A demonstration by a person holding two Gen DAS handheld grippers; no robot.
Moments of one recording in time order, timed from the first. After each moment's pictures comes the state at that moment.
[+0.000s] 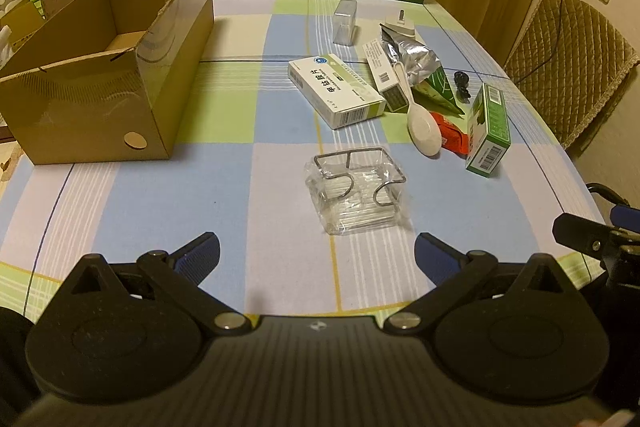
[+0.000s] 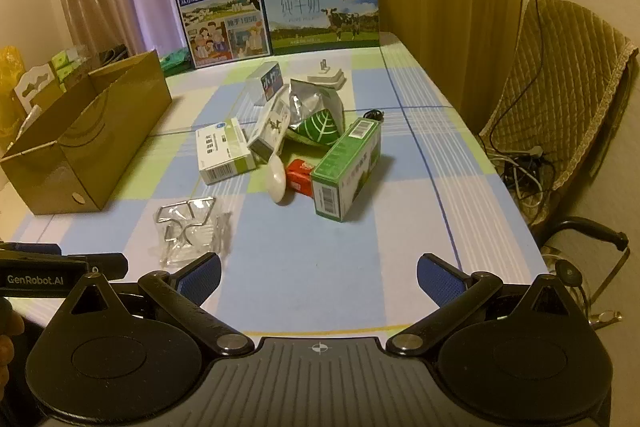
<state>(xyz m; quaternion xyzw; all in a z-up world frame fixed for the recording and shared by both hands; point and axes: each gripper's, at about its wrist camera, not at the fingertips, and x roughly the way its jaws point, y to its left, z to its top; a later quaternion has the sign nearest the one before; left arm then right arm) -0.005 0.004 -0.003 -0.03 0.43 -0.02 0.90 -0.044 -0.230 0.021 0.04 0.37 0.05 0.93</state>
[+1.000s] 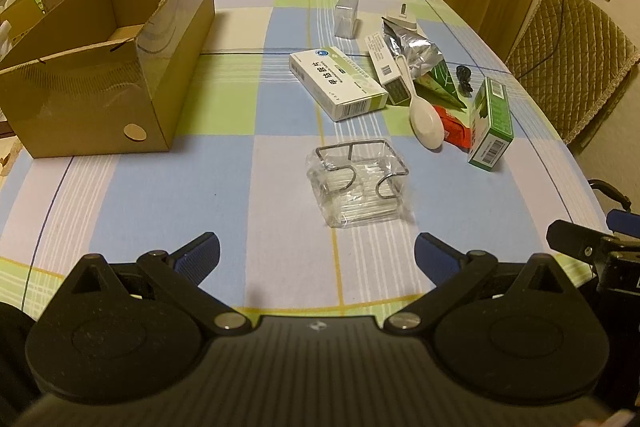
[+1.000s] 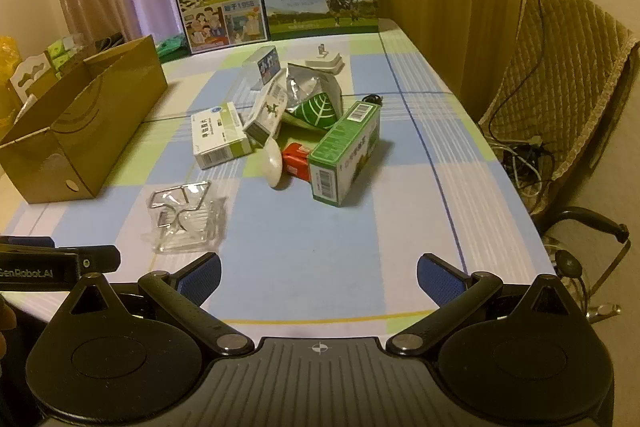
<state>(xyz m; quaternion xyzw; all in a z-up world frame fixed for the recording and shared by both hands) -0.005 0.004 -0.007 -0.03 0.44 -0.02 0.90 -0.039 -0.229 0.012 0.04 0.39 0.05 0.92</state>
